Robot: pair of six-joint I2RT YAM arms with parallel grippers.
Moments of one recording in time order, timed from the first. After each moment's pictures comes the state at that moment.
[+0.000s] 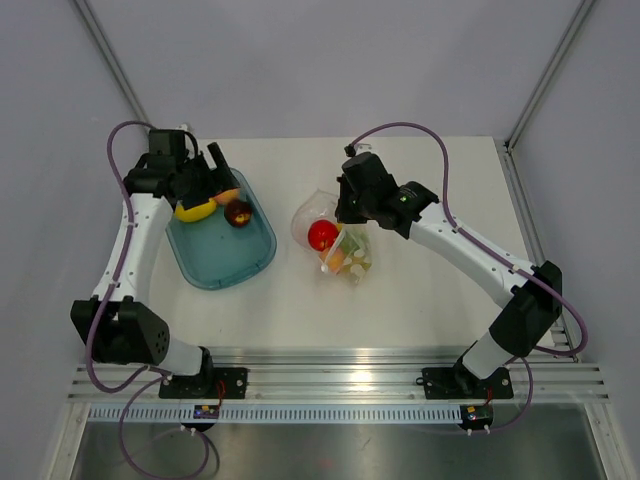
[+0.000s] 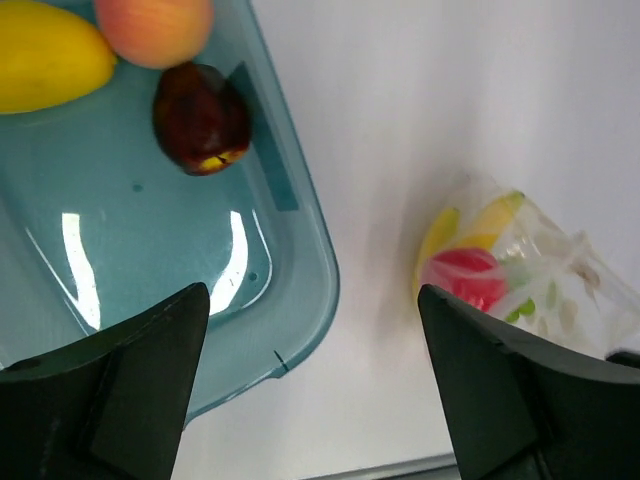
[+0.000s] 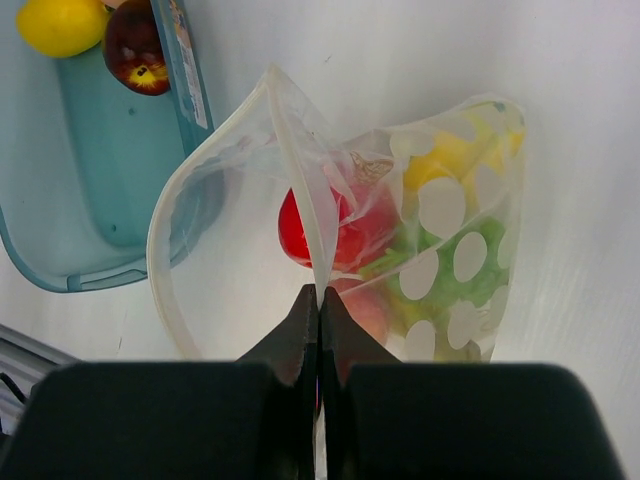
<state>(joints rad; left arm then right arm) -0.06 1.44 1.53 -0.87 0.17 -0.42 0.74 1.60 1.54 -0.65 0.16 0.56</state>
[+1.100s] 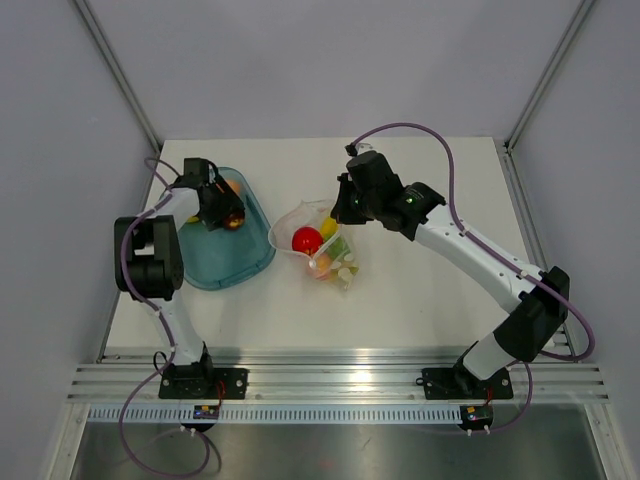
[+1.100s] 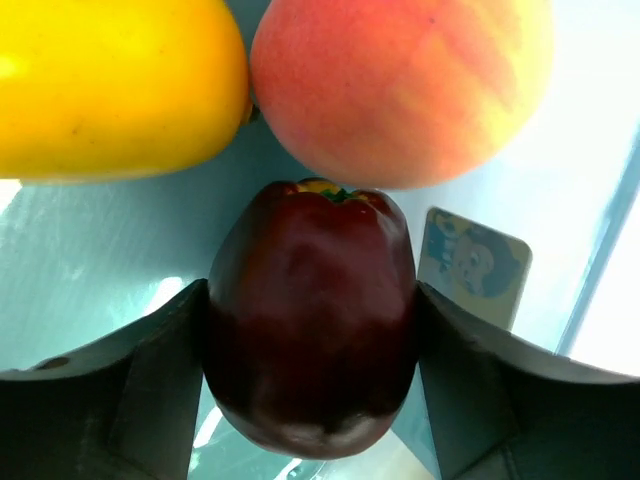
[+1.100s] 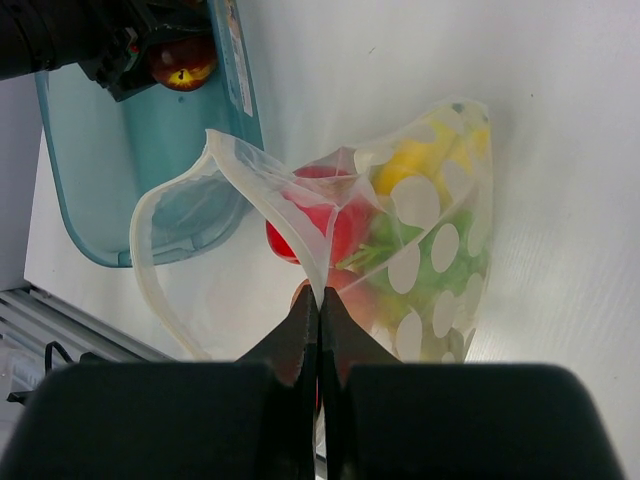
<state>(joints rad) 0.04 1.93 1.33 -0.40 0.10 -0.67 0.74 1.56 1.54 -0.65 0.09 0.59</state>
